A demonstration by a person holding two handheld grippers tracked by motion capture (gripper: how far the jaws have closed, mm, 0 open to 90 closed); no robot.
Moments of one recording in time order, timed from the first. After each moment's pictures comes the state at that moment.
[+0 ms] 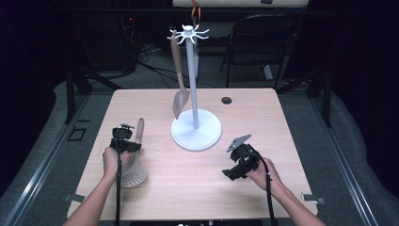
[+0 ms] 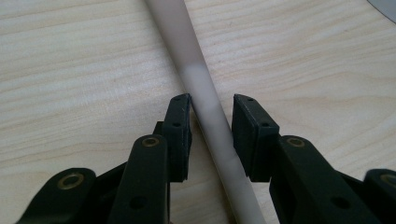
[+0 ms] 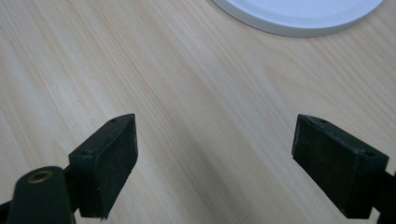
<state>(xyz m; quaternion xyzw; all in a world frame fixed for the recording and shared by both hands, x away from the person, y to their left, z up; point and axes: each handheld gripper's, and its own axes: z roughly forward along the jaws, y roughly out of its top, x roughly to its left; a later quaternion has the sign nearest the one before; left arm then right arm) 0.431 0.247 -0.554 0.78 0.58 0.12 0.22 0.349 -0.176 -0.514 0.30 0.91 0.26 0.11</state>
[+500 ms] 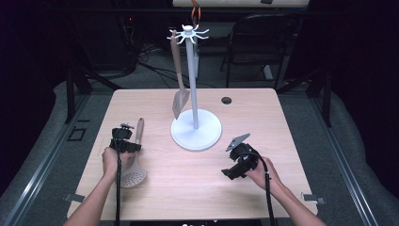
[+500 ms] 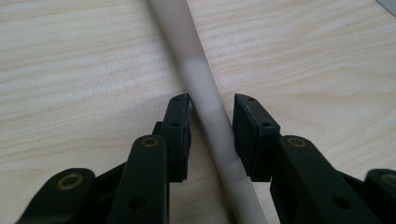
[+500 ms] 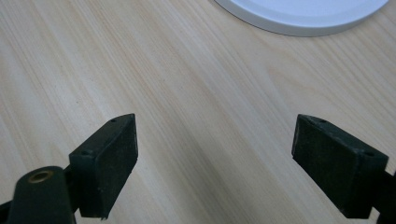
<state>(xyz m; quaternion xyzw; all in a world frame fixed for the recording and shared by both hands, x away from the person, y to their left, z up) 0.433 0.252 -0.556 0.78 0.58 0.10 0.22 0.354 -0.175 -0.517 0.29 0.92 0.25 0.10</state>
